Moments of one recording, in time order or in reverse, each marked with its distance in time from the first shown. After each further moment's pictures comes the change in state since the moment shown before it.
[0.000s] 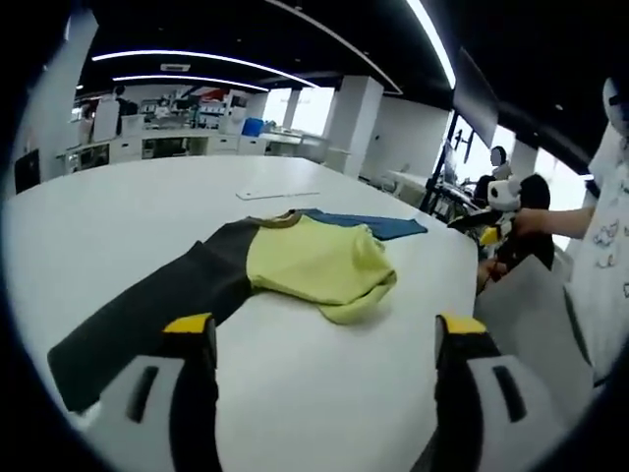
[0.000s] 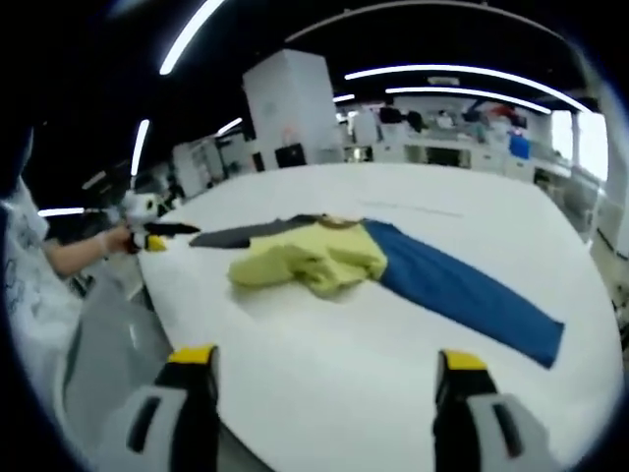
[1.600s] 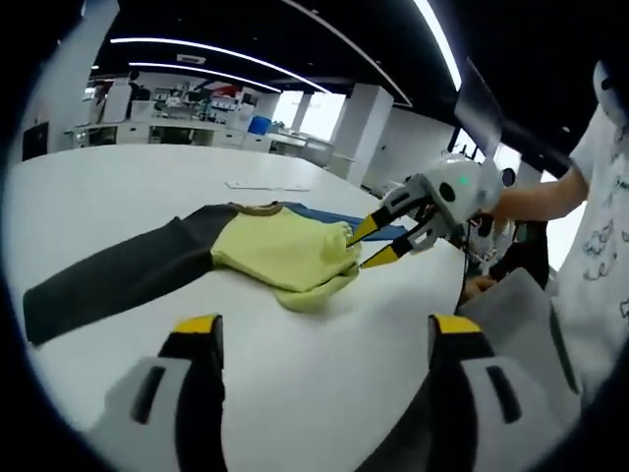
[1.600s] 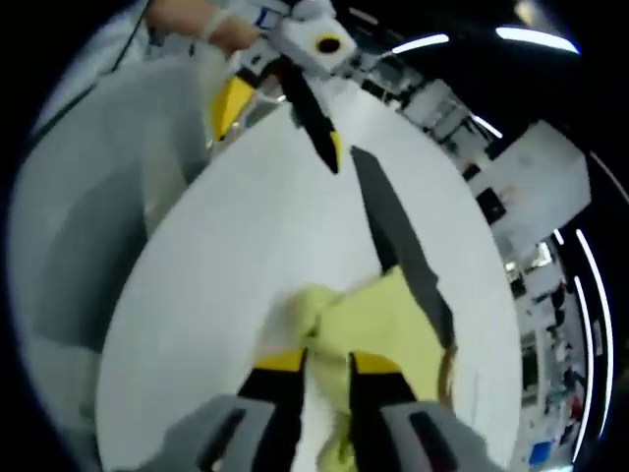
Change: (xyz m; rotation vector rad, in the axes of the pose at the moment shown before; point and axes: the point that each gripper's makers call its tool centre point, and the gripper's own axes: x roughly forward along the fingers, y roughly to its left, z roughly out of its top) left arm 0.002 -0.042 -0.029 -0.101 -0.029 0.001; right arm 0.184 0.133 0.039 -1.216 0.222 0.338
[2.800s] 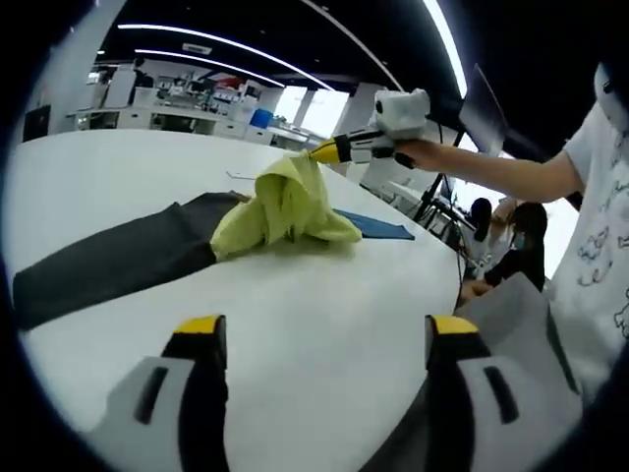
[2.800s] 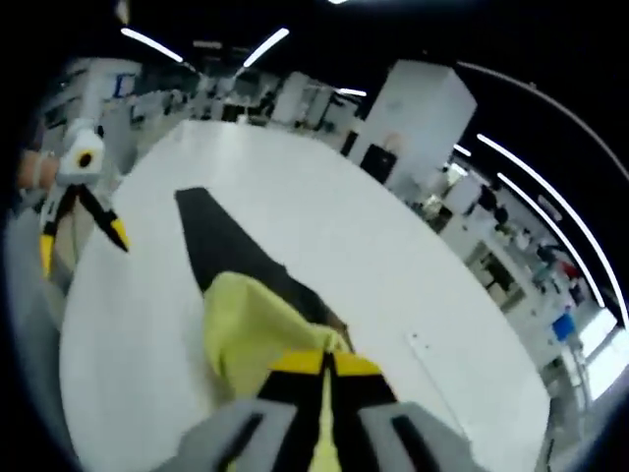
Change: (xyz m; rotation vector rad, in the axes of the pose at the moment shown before) left arm 0.005 0.009 -0.007 -0.055 0.013 -0.016; right arm -0.017 -0.191 -0.044 0.536 -0.072 -0.316
